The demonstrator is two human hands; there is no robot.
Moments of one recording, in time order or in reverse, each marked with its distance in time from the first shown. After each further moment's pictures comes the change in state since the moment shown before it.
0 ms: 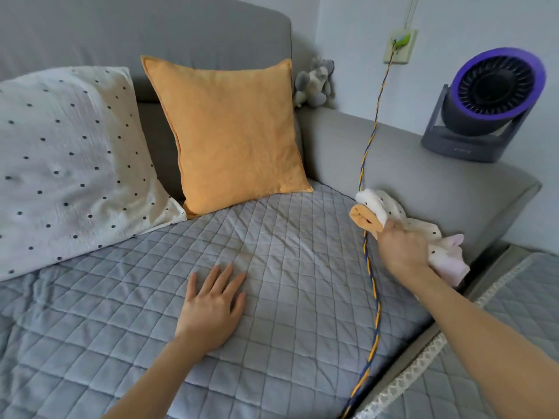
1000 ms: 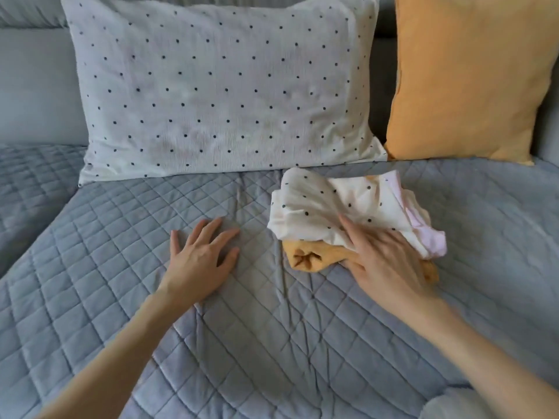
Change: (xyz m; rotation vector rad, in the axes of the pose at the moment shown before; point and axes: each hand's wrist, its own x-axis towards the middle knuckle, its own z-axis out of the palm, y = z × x) left_hand -0.250 -0.226 -0.081 0.025 0.006 -0.553; right_hand -0.191 -0.307 -0.153 0.705 0.252 -0.879
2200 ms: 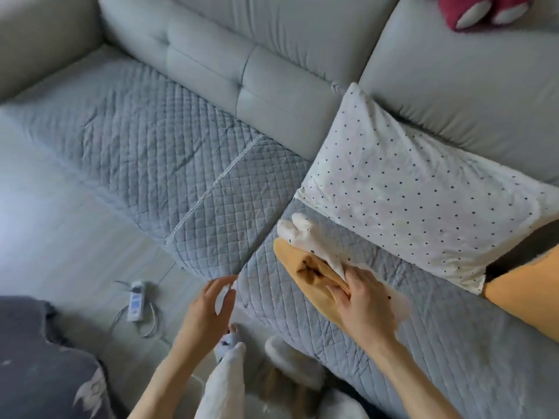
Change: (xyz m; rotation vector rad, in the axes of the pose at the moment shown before) left_hand -0.215 -0.104 -0.425 -0.734 0.071 -0.826; right_hand 0.304 -0.267 -0.282 0.514 -0.641 -0.044
